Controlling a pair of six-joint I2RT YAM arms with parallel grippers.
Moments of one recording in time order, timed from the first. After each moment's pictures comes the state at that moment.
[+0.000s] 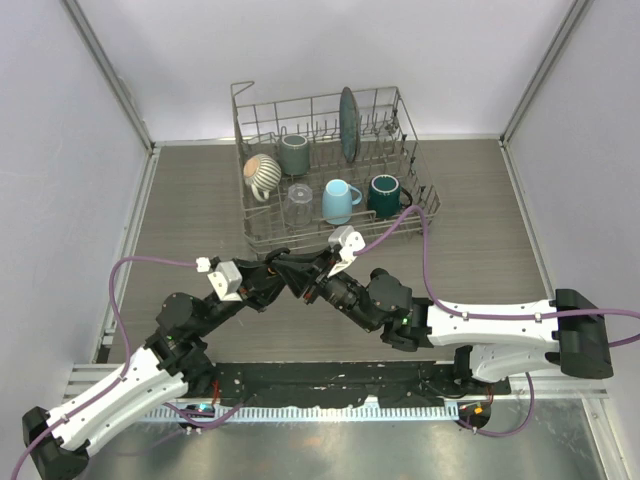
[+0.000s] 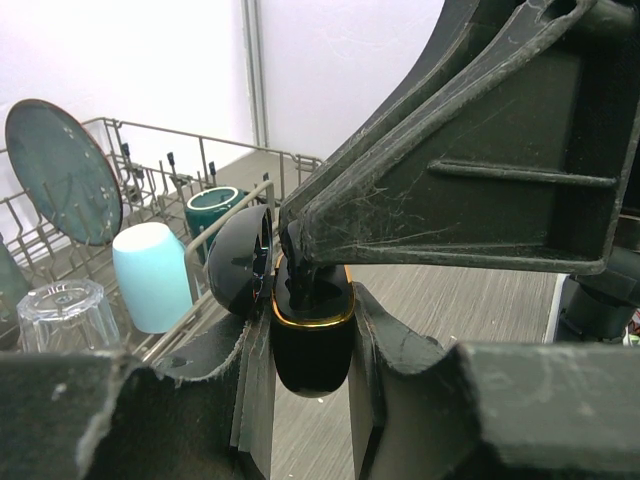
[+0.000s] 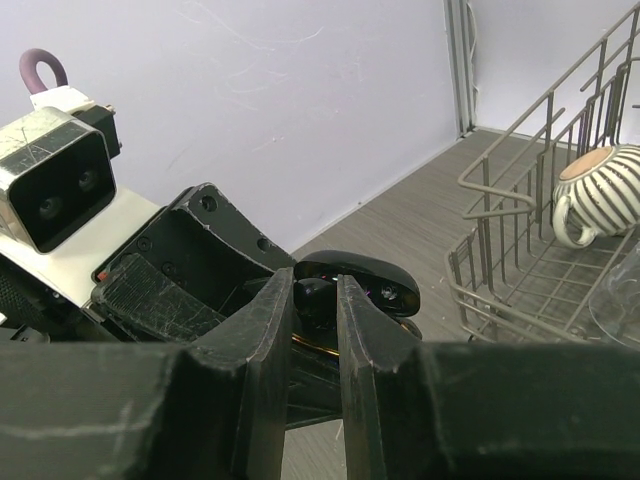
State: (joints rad) left arm -0.82 0.41 0.30 0.42 0.17 -0.05; right arm 1.34 1.23 0.79 0.70 0.43 0.20
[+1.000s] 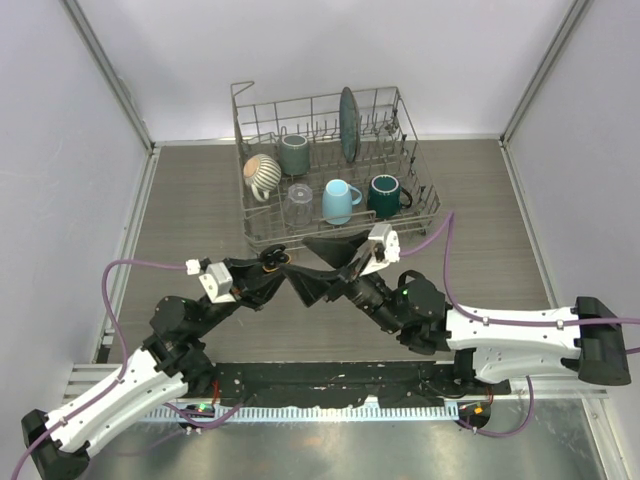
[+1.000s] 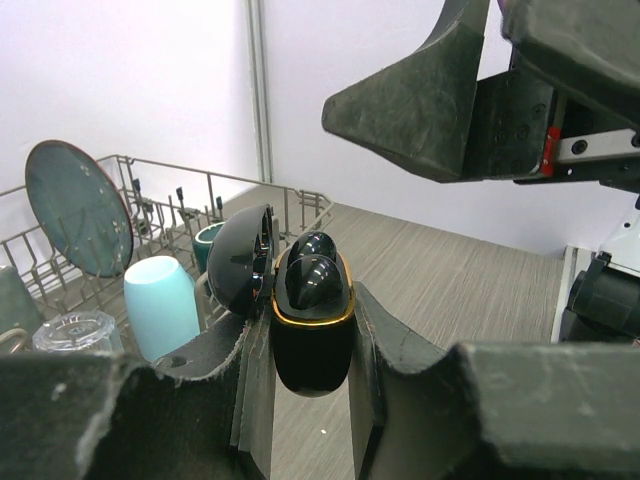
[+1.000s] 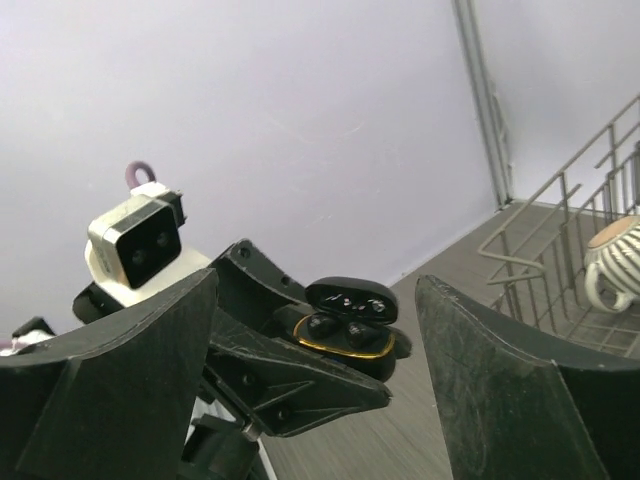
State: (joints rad) left arm -0.82 0.40 0.31 0.47 0.16 -0.05; right arm 1.34 1.11 0.71 0.86 0.36 0.22
